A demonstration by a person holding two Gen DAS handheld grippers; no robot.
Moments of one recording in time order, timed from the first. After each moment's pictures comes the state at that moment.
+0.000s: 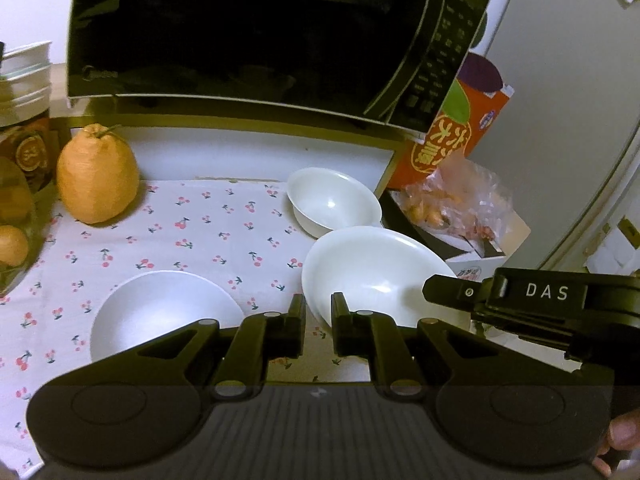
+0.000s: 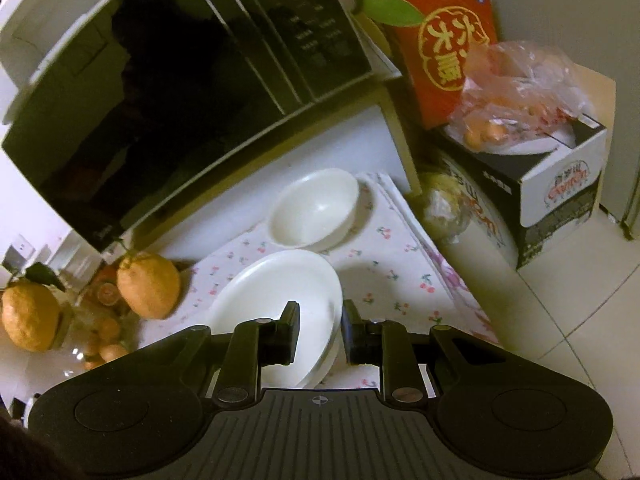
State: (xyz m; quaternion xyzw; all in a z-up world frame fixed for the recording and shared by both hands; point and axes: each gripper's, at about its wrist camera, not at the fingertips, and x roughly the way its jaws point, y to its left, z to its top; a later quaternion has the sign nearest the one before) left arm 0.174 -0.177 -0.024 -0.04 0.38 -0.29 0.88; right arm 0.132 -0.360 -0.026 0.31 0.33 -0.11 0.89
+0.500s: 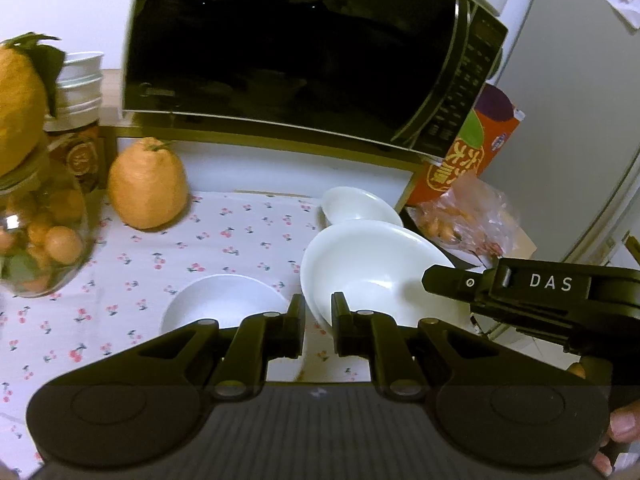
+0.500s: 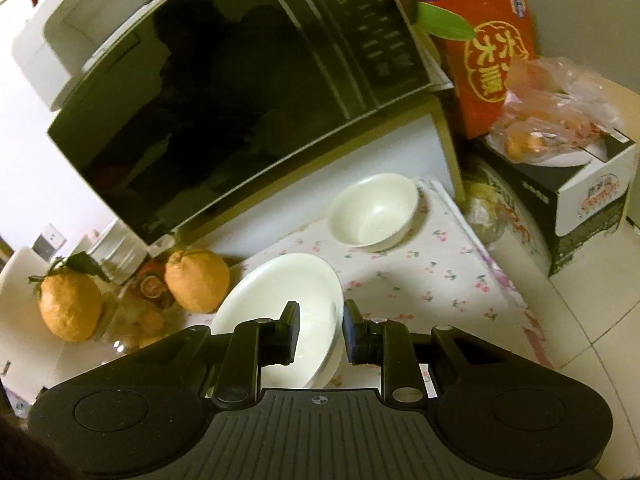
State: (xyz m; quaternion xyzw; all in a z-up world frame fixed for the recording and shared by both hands) left arm 0.165 -0.135 -0.004 -0.05 0.37 -0.27 0.89; right arm 0.135 -0.322 -0.002 0.30 0.32 -0.07 0.90
